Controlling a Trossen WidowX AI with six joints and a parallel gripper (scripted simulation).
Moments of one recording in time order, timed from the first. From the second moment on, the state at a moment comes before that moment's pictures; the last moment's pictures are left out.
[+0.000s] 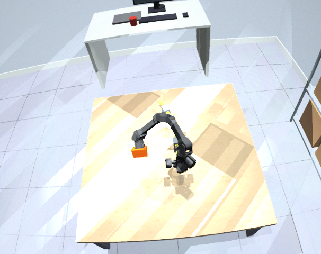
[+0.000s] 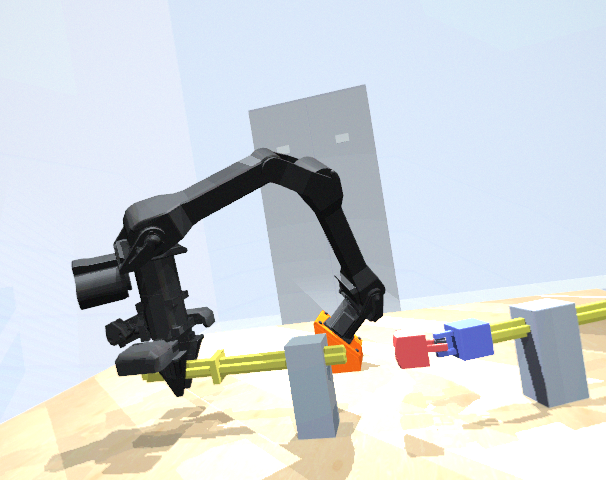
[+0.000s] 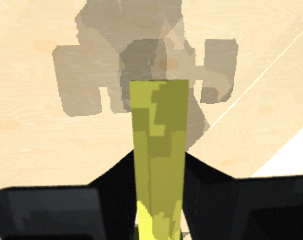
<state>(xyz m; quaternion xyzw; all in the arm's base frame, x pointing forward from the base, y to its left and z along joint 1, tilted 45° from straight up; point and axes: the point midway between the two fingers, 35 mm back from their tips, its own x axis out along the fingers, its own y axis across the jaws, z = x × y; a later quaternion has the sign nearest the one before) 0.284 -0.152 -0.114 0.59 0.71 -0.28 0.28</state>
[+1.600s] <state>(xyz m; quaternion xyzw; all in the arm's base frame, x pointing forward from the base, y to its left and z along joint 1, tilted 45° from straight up) 0.283 -0.132 -0.096 0.63 0.67 -0.27 0.29</state>
